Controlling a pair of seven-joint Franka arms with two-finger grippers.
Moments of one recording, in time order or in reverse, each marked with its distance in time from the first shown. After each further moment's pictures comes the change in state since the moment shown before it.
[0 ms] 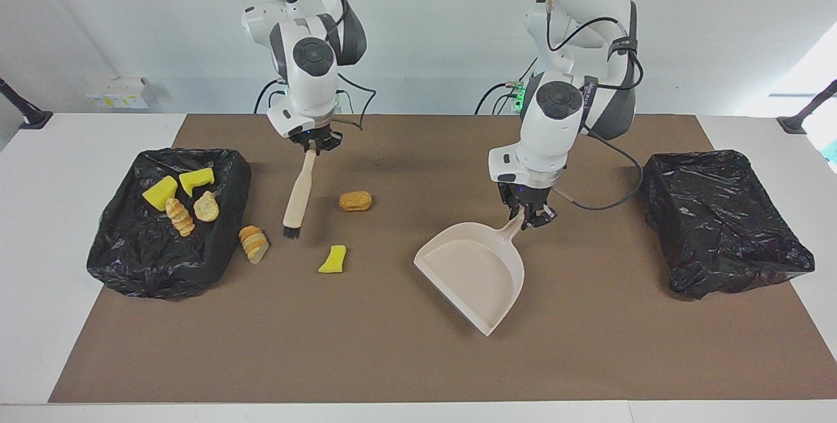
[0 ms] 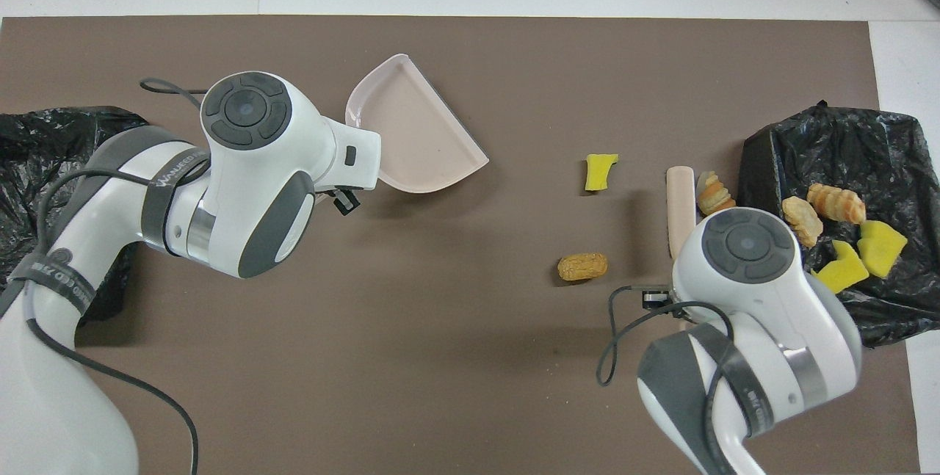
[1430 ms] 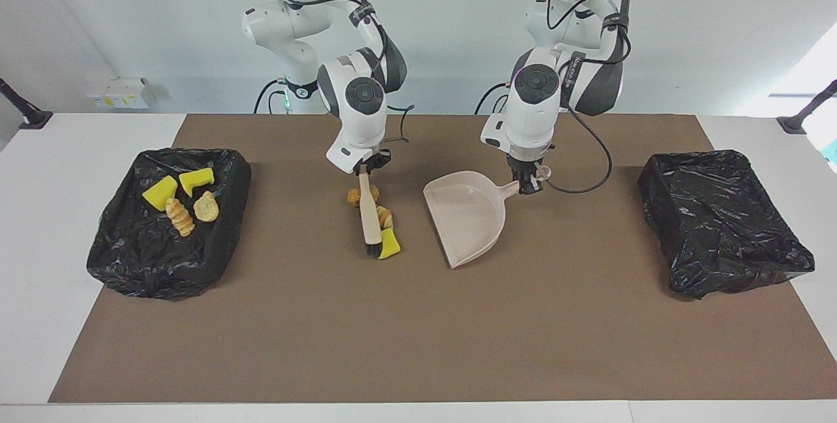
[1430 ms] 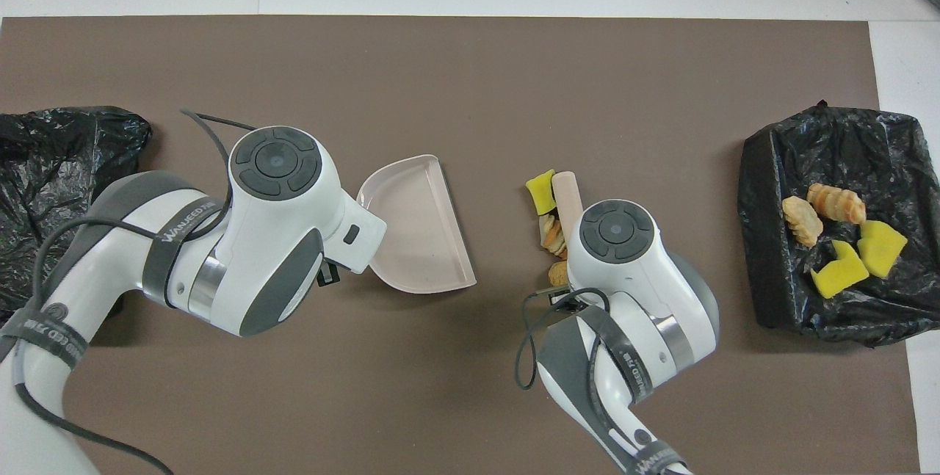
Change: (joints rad) left arm -0.052 -0.128 -0.022 -0.178 0.023 -0.136 0.251; right arm 0.198 0.223 0.036 0.126 0.279 0.119 -0.103
